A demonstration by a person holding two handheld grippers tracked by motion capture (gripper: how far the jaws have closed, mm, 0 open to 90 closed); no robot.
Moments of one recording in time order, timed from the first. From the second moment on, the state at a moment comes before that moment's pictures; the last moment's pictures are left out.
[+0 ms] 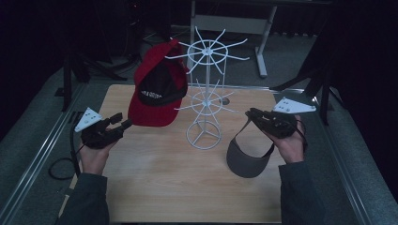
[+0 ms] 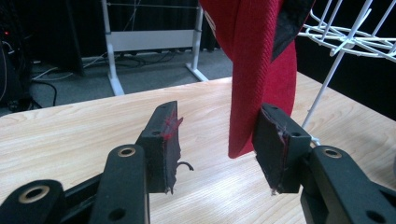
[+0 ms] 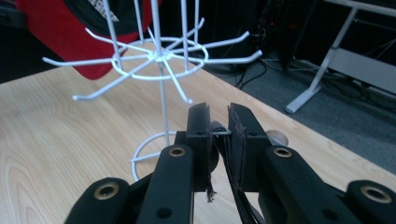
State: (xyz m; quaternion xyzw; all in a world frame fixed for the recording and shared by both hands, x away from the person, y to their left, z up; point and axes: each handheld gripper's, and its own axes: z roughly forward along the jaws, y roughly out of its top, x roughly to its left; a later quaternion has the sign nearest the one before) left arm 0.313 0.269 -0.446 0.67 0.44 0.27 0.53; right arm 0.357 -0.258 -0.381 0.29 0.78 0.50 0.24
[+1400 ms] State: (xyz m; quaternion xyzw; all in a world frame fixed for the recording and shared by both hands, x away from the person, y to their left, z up) left arm 0.313 0.269 -0.445 0.67 0.44 0.27 0.53; right arm 0.356 -0.256 -0.355 0.29 0.75 0.55 0.22
